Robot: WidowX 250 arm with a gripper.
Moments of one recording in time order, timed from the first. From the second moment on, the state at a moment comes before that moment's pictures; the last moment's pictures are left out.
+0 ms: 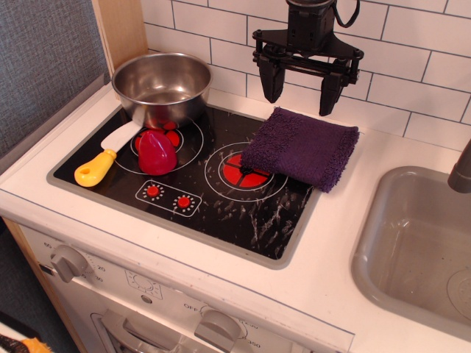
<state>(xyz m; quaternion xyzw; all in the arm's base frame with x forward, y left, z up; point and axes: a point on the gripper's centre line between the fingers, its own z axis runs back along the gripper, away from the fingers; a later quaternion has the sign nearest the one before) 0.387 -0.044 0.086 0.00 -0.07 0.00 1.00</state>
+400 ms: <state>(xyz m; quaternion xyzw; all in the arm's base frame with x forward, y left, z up) 0.385 -0.044 0.072 0.00 -0.05 0.00 1.00</state>
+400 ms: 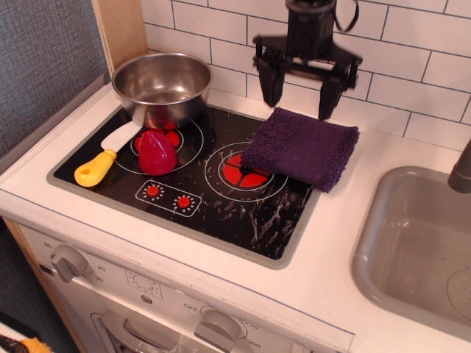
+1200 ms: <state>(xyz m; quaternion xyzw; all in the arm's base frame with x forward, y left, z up) 0.423 0.068 0.062 0.00 -0.03 0.10 0.99</state>
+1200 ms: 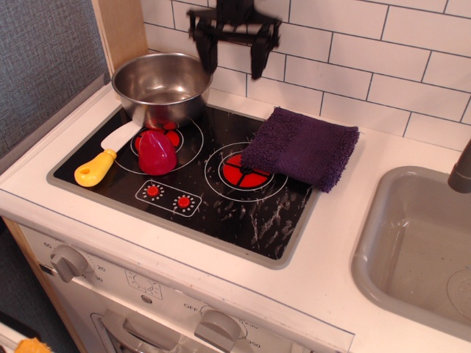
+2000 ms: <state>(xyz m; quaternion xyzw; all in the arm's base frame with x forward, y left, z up) 0.401 0.076 0.027 -0.02 0.03 0.11 0.99</state>
